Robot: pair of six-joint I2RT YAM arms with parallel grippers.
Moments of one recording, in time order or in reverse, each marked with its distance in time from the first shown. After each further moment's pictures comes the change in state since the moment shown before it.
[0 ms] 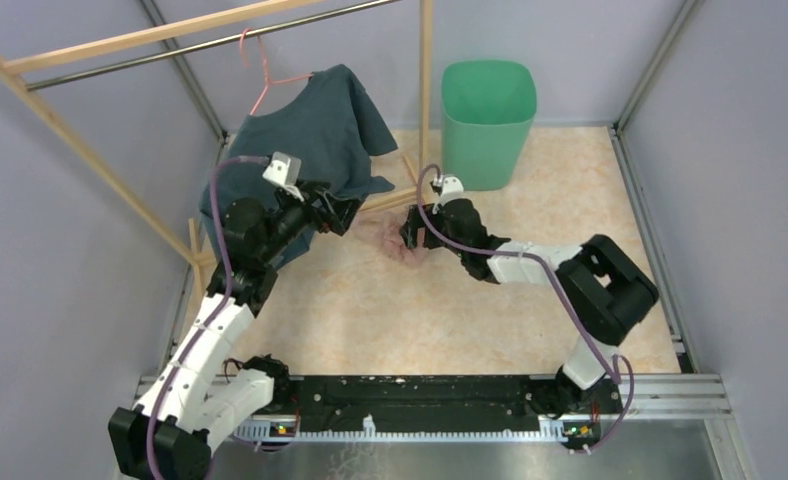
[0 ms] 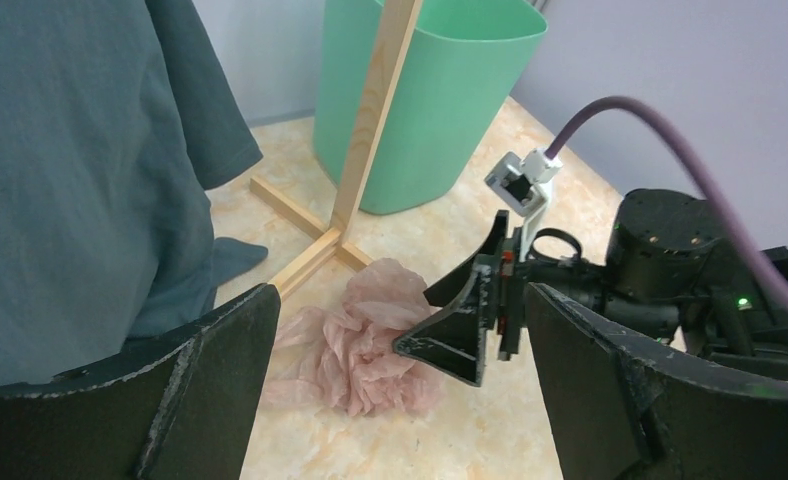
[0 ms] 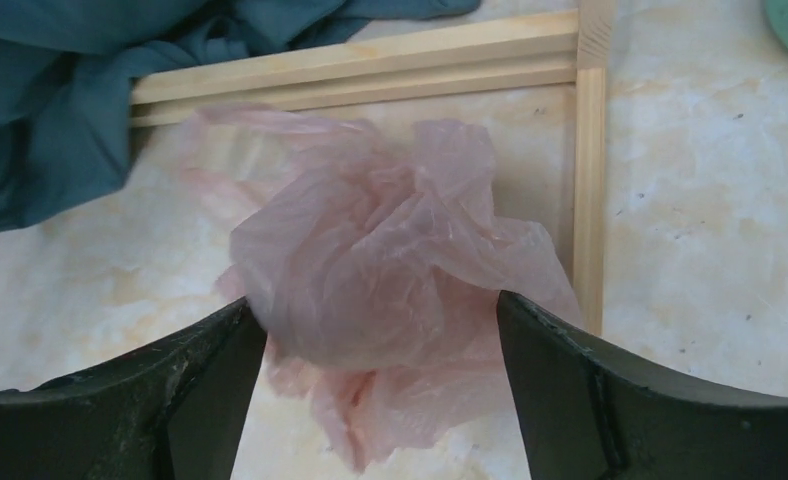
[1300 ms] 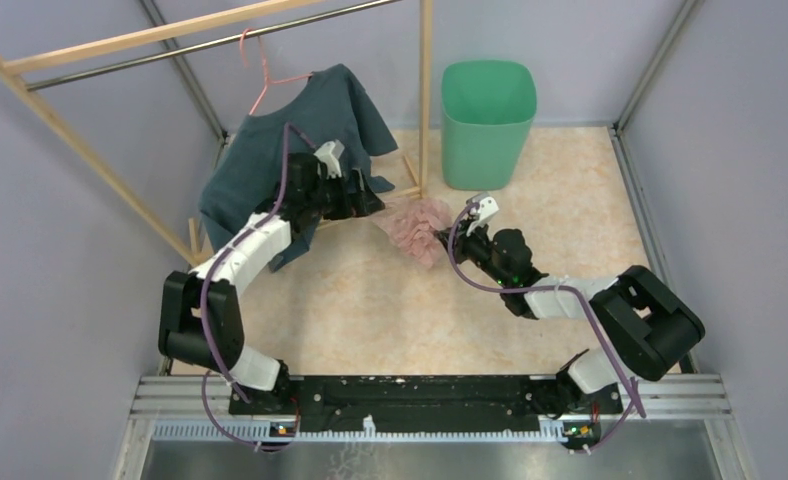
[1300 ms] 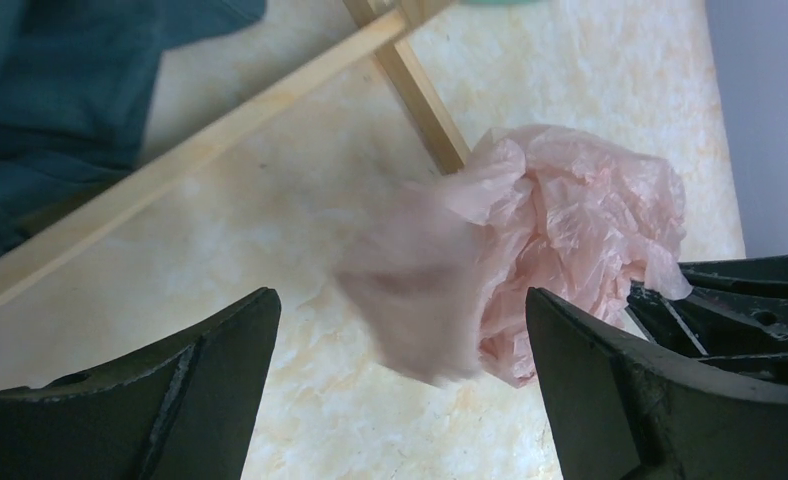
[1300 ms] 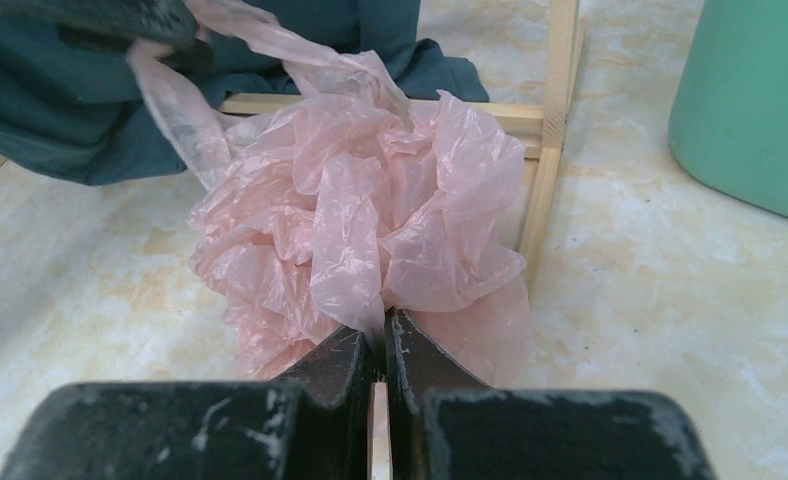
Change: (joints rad) left arm -0.005 0.639 0.288 -0.298 0.055 -0.124; right arm -0.071 -0.204 -0.390 0.482 -0.131 -0.212
